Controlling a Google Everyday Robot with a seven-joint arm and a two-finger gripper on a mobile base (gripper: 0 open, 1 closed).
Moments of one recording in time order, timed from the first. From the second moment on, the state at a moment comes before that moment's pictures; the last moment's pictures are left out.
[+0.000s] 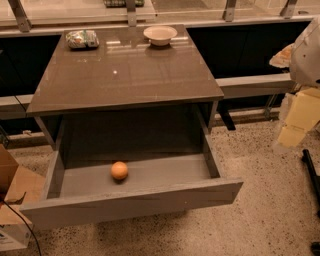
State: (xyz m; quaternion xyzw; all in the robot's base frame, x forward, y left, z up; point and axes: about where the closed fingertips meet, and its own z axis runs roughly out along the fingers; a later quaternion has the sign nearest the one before) arm 0.438 -0.216 0.978 -0.60 0.78 -0.04 0.16
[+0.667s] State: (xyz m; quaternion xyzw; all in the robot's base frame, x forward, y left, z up) arm 0.445 -0.195 0.969 -0.61 0.77 -0.01 0.19
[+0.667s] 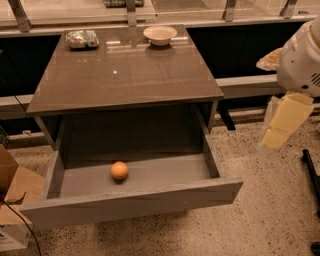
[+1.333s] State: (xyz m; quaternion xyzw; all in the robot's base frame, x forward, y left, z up) arm 0.463 -0.104 0.923 -0.63 0.72 0.10 0.28
